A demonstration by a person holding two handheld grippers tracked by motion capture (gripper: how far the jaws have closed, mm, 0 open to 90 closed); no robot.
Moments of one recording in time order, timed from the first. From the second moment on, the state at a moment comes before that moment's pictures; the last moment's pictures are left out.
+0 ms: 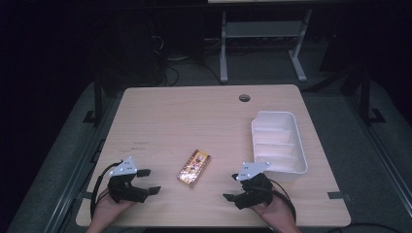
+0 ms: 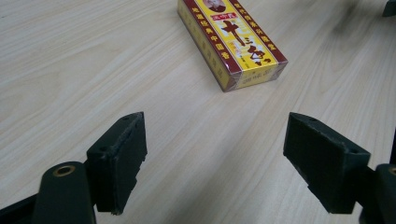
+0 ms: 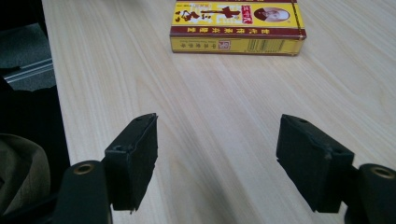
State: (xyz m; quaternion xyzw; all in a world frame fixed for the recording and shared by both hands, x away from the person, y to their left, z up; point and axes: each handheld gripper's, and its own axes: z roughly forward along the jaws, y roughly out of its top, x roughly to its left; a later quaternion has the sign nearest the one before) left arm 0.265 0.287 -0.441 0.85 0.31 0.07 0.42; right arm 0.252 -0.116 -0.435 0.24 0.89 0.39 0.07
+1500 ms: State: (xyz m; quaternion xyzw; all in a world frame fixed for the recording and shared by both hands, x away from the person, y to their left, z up) left arm 0.273 0.219 -0.433 0.86 0.30 0.10 0.40; right arm 0.256 -0.116 -0.439 0.25 0.89 0.38 0.08
